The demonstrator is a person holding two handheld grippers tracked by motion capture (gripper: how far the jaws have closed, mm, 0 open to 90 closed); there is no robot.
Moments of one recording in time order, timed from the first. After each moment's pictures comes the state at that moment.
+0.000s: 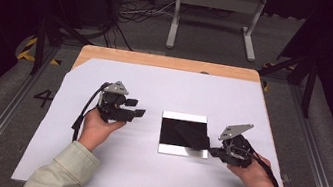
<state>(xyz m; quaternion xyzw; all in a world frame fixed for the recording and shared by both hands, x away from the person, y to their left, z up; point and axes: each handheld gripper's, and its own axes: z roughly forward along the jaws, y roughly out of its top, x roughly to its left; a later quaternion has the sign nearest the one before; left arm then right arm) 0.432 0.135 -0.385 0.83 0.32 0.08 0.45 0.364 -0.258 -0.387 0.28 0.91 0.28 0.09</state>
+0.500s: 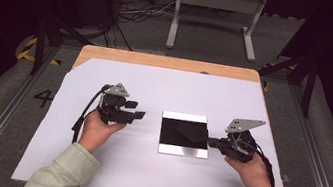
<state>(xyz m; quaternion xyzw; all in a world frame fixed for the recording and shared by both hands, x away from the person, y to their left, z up) 0.430 0.133 -0.390 0.83 0.32 0.08 0.44 0.367 -0.259 -0.371 0.29 0.87 0.38 0.10</state>
